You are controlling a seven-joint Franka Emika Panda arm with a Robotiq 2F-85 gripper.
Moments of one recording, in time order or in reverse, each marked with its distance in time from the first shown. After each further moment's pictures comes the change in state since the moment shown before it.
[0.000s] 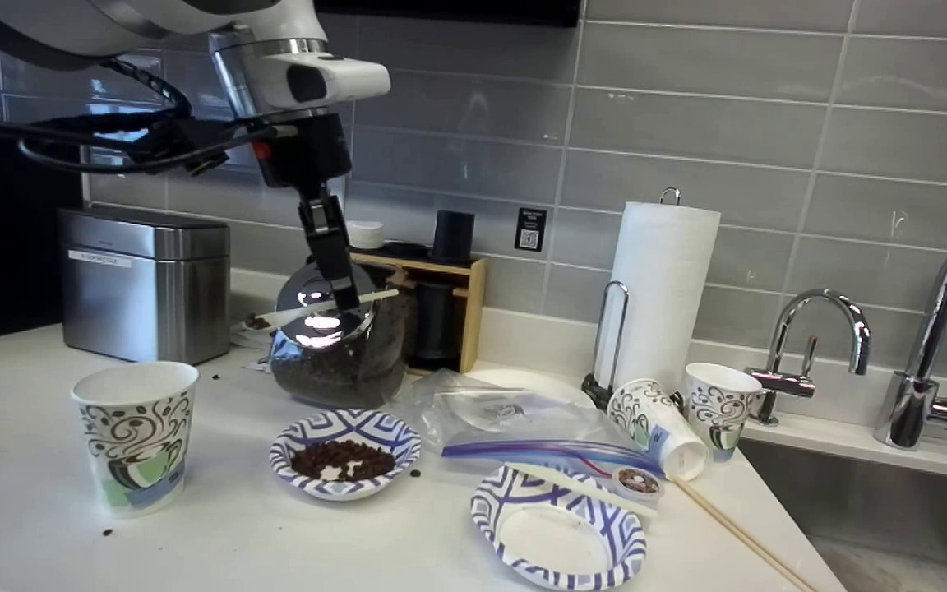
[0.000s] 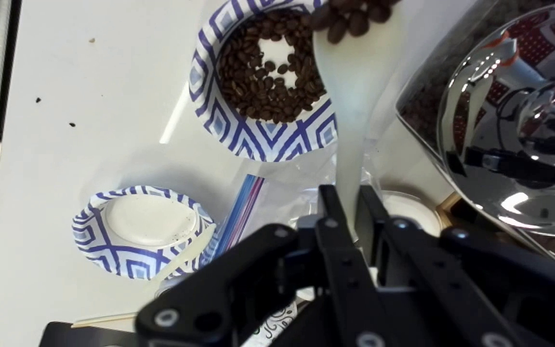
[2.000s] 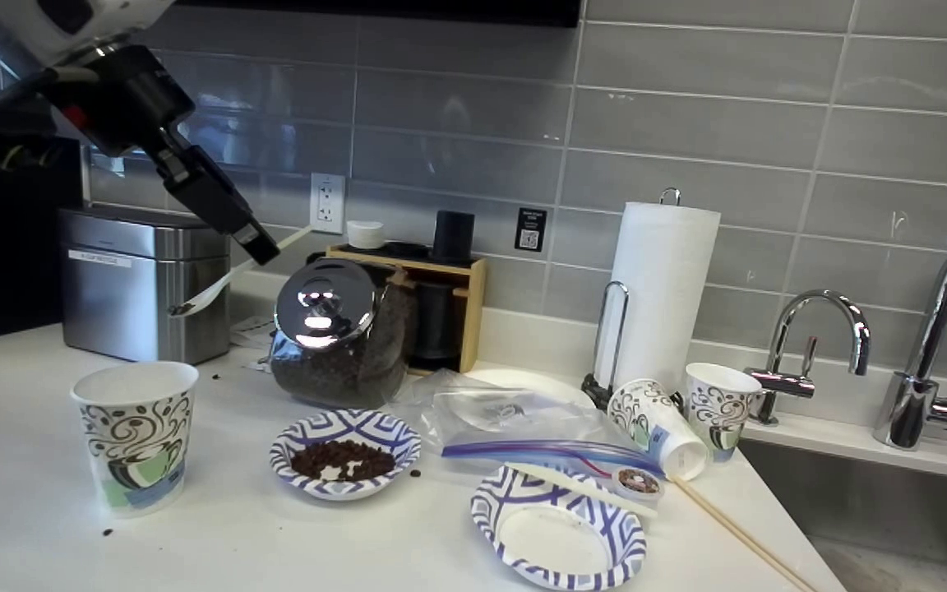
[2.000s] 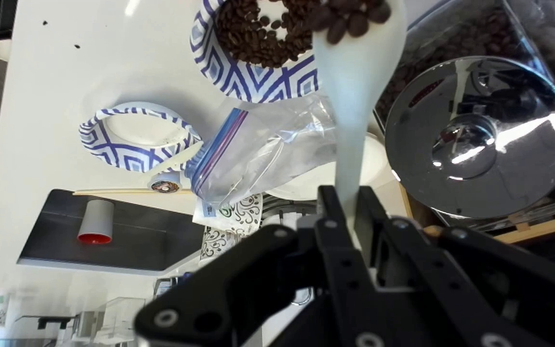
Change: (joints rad) arm -0.232 -0.321 0.404 -0.265 -0.411 0.152 0.406
